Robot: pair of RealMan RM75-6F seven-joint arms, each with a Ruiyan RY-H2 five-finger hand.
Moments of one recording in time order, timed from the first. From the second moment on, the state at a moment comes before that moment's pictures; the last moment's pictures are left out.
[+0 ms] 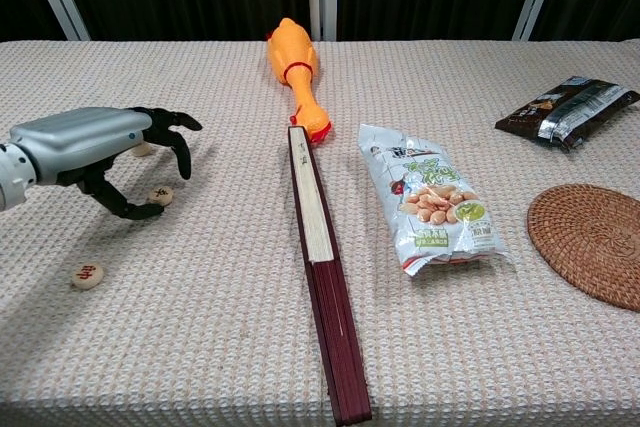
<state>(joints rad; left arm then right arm) -0.62 -1.57 -0.05 -1.39 1.33 0.97 0.19 0.05 -1.01 0.08 -1.62 -1.45 1.46 0.10</state>
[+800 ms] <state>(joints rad) -0.61 -1.57 -0.05 -1.38 1.31 0.97 0.18 0.05 -1.02 0.08 -1.62 -1.45 1.47 0.09</state>
